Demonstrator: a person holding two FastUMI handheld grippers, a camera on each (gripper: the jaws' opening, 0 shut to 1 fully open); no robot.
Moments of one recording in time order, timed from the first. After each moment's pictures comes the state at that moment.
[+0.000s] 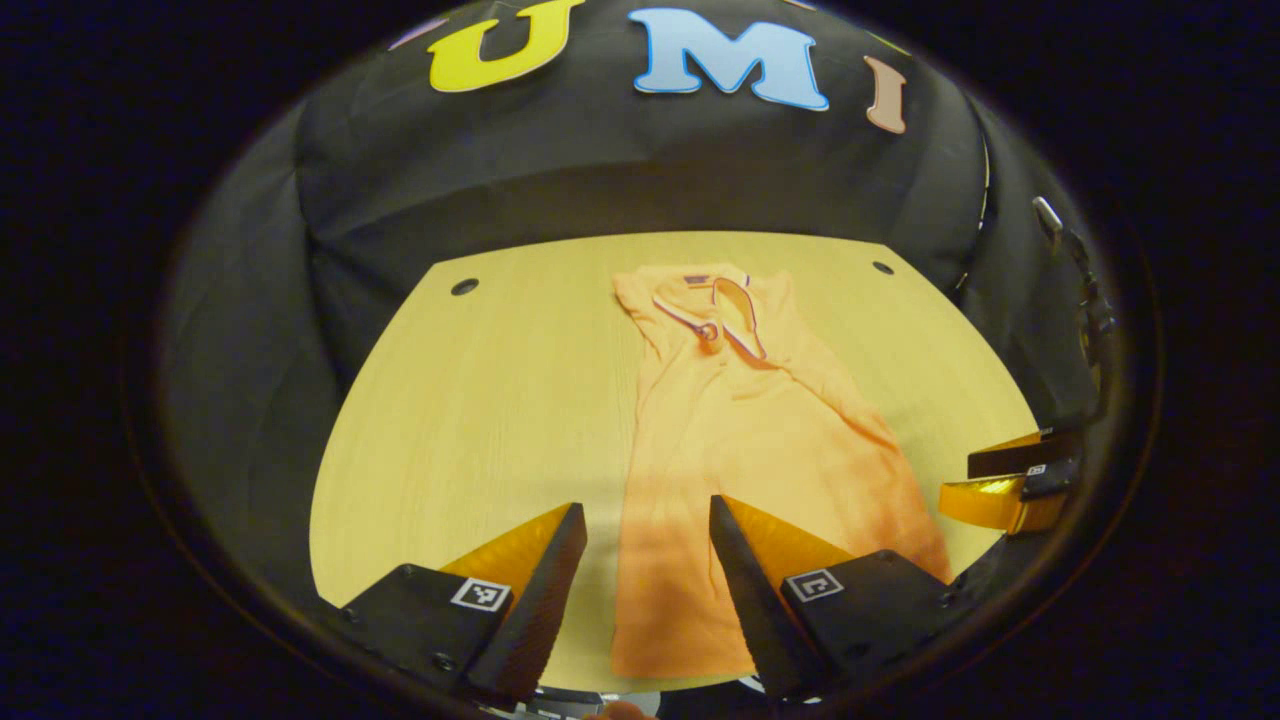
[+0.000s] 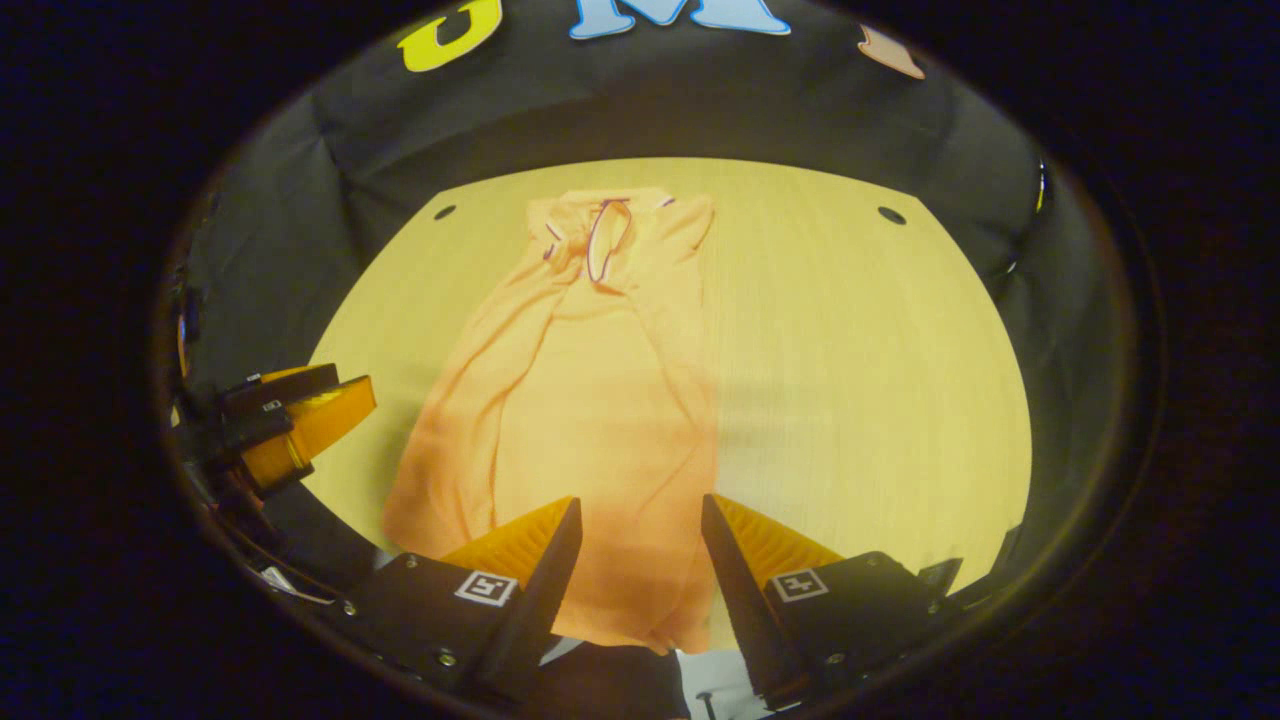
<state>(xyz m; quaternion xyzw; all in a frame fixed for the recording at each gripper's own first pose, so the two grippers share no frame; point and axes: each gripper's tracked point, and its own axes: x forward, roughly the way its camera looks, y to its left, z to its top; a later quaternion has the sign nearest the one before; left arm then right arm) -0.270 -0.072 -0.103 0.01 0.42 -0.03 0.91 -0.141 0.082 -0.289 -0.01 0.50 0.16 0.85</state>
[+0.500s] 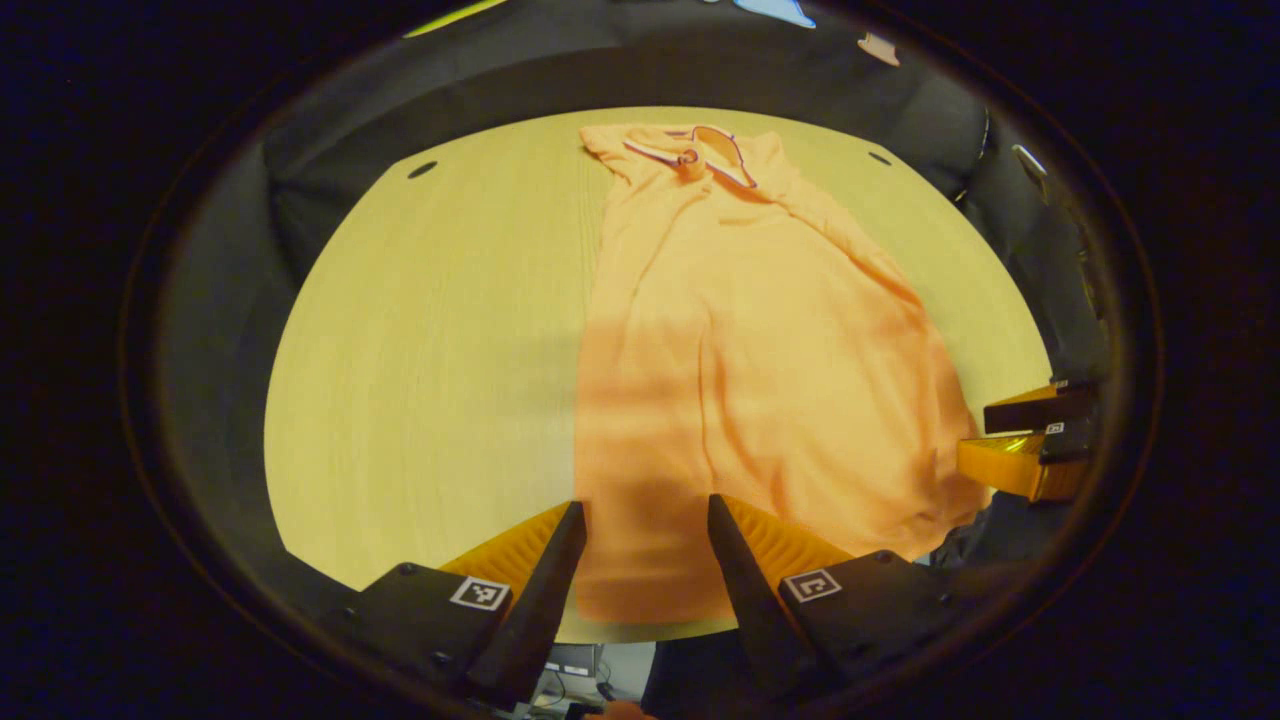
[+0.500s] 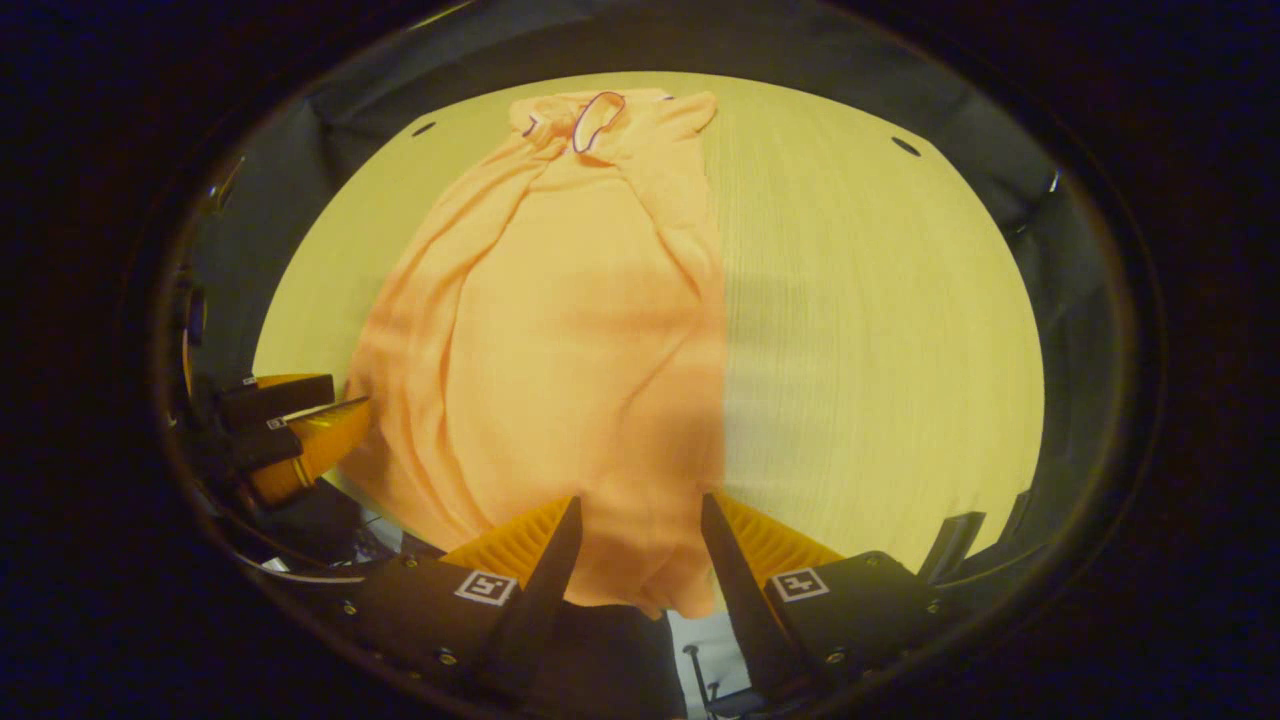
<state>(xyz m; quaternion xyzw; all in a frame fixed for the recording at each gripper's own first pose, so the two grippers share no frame) -0.349 -0.078 -0.199 0.02 0.57 -0.05 0.82 -0.187 0.072 -0.347 -0.05 0.59 0.15 0.79</state>
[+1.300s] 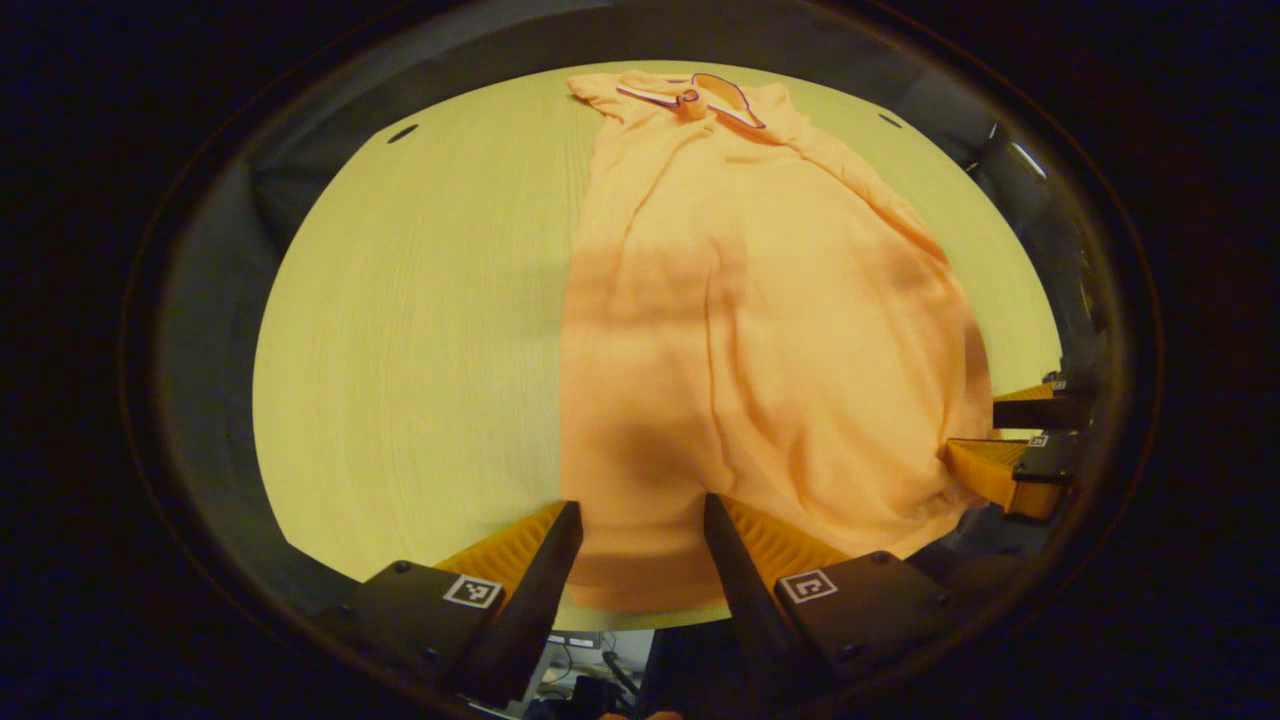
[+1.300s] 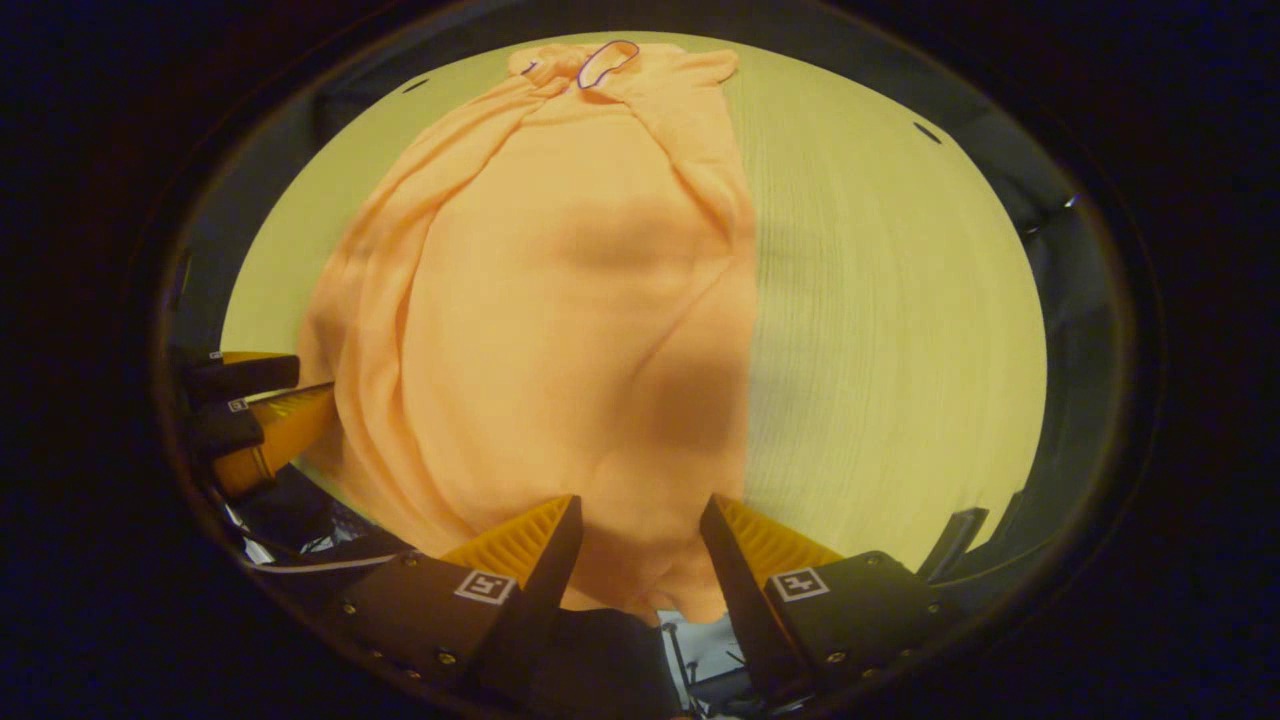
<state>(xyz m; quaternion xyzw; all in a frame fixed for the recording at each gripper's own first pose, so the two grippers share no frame) -0.357 -0.075 -0.220 0.03 0.62 -0.04 0.78 -0.191 0.074 -0.378 -0.09 0.64 0.13 0.76</state>
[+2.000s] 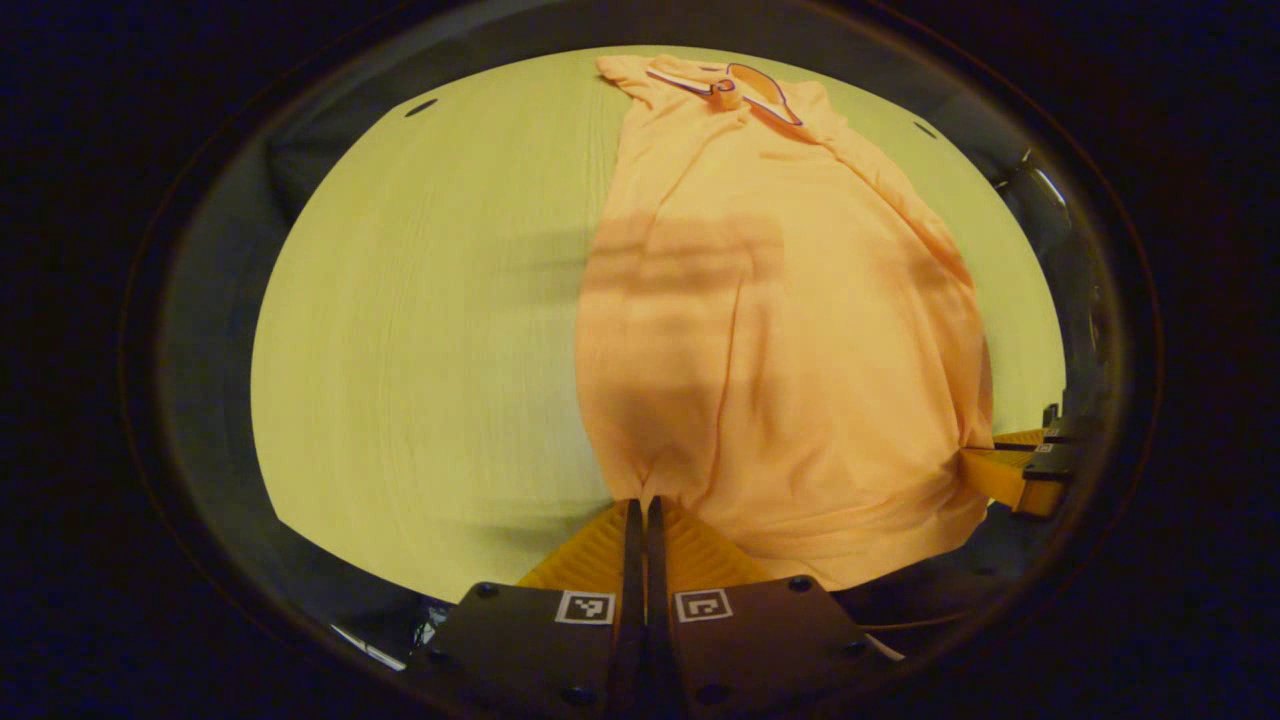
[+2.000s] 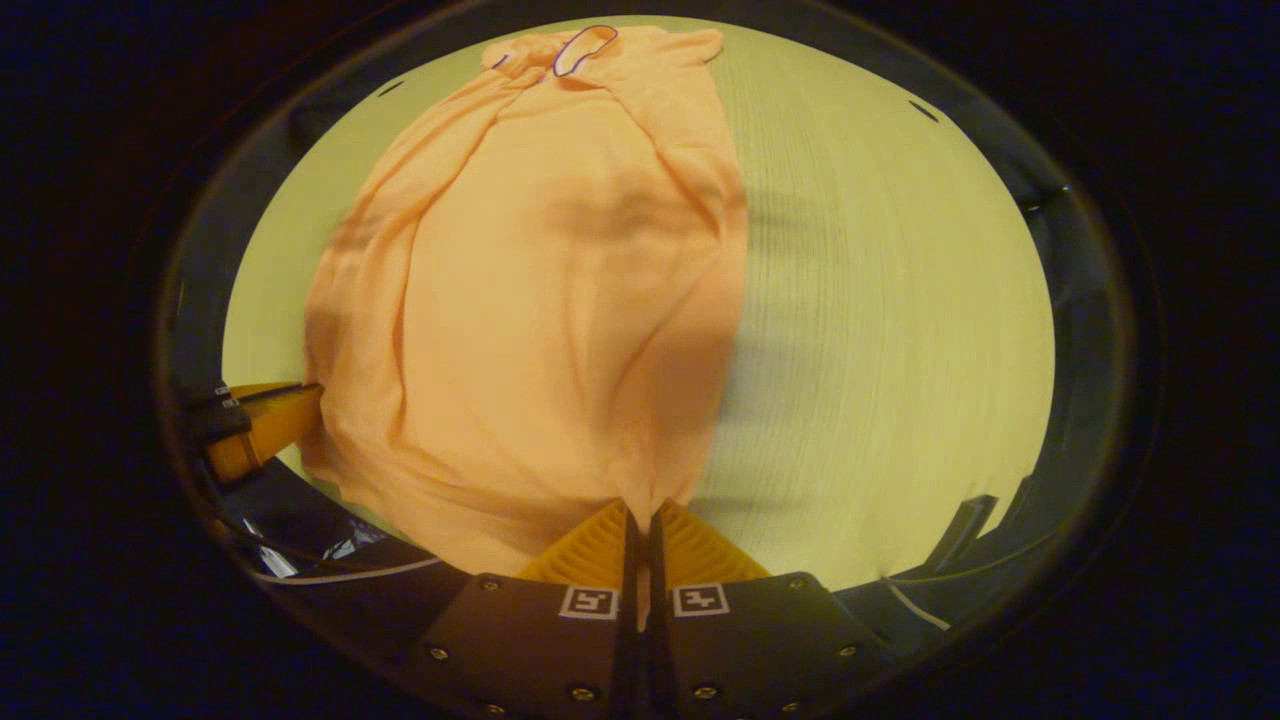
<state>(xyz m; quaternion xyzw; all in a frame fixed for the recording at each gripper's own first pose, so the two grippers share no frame) -0.353 -0.077 -0.222 0.00 0.64 -0.01 0.77 -0.188 0.079 -0.380 -0.06 0.66 0.12 0.74</state>
